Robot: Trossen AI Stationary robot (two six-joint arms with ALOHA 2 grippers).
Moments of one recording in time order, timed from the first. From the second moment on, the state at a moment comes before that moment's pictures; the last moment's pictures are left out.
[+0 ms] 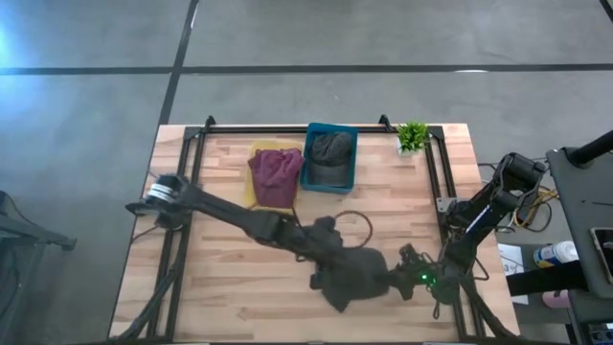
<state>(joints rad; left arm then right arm) -0.28 1.87 1.53 -0.21 -0.02 -0.23 0.99 1.40 0.44 0.33 0.84 1.70</state>
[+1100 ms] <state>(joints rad) -0.22 1.37 1.04 -0.07 -0.03 -0.60 0.84 1.19 0.48 0.83 0.81 0.93</state>
